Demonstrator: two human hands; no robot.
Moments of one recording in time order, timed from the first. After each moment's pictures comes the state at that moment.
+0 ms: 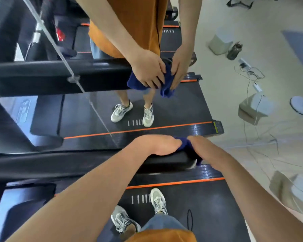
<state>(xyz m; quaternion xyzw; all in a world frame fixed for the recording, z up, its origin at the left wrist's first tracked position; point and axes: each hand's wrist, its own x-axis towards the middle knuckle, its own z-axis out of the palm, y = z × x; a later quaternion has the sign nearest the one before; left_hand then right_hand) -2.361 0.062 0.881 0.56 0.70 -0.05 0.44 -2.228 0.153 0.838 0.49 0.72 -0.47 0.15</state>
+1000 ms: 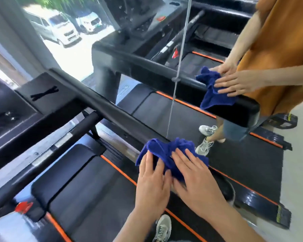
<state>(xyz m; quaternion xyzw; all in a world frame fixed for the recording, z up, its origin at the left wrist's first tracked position) -2.259 -0.083 0.831 0.14 0.92 0.36 -0.05 -2.244 0.061 0.851 -0.09 0.98 -0.18 -0.03</state>
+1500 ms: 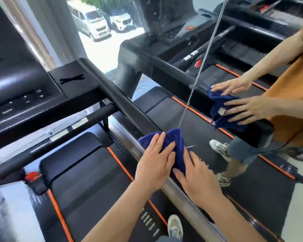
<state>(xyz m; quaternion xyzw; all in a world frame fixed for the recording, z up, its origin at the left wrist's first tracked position) -2.296 -0.077 0.847 0.12 0.96 0.26 0.01 -2.272 0.075 0.862 -0.07 0.99 -0.07 0.09</state>
